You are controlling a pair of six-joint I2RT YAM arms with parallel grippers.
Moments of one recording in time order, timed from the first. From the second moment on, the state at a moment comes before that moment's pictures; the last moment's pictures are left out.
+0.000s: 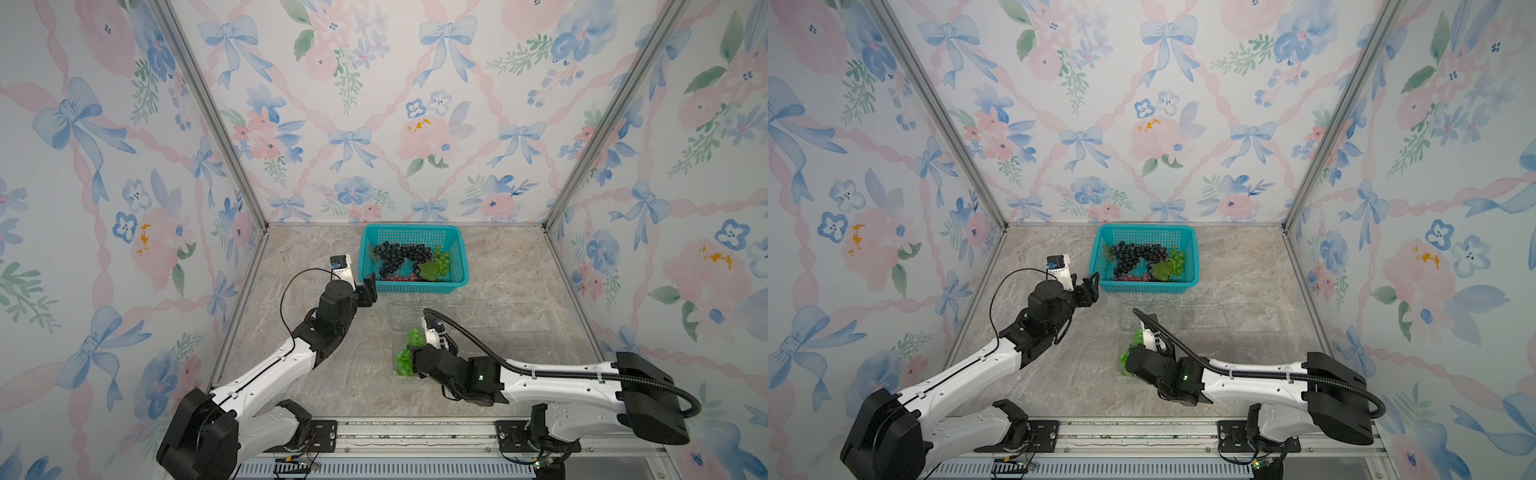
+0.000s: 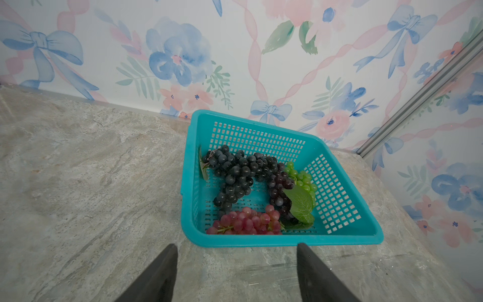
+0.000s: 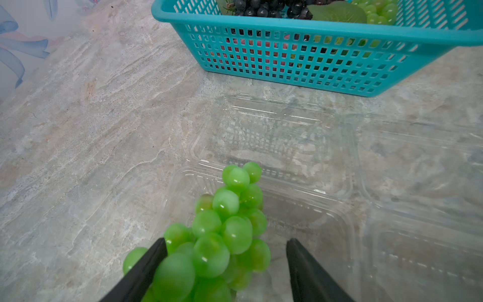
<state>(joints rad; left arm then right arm) -0.55 1.11 0.63 0.20 -0.29 -0.43 1.29 1.49 0.90 -0.25 0.63 0.78</state>
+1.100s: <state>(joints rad) -0.93 0.89 0.39 0.02 0.24 -0.72 1.29 1.45 0.89 -0.33 0.56 0.93</state>
